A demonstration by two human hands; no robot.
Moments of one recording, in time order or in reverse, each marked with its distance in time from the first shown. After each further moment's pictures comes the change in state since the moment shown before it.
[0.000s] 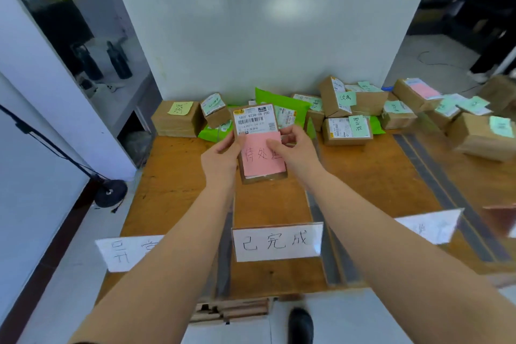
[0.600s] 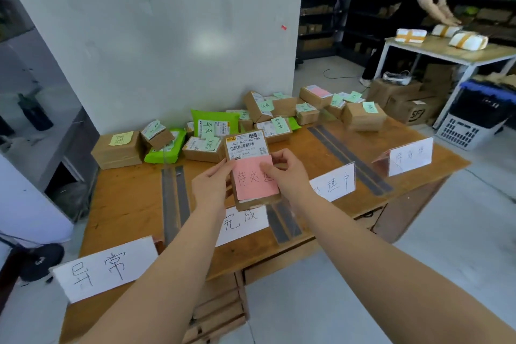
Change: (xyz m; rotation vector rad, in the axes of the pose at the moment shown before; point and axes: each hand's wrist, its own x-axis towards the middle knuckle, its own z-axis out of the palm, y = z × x) left_hand -0.128 -0.012 0.004 0.034 -0.228 -0.148; right_hand -0.166 -0.007 -0.076 -0.006 0.286 0.010
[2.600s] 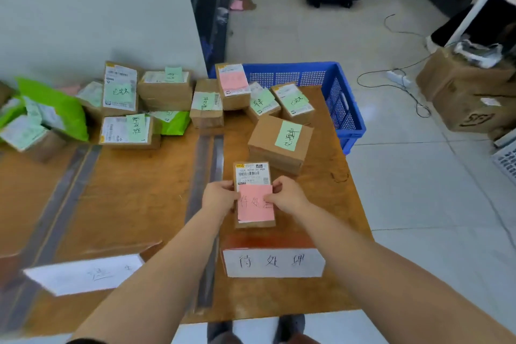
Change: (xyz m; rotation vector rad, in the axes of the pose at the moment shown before) left_hand 0.156 -0.206 0.584 0.542 0.133 -0.365; right_hand 0.430 0.217 -0.460 -0.533 -0.546 0.408
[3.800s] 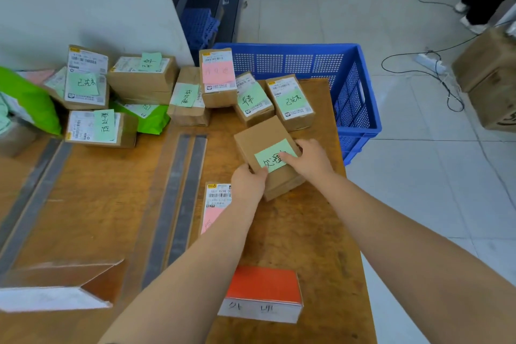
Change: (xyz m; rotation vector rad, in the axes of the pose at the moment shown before) left_hand 0.041 0.073 0.117 0.036 0.128 0.063; right_hand 0.126 0.008 -0.103 -0.297 0.120 -0.216
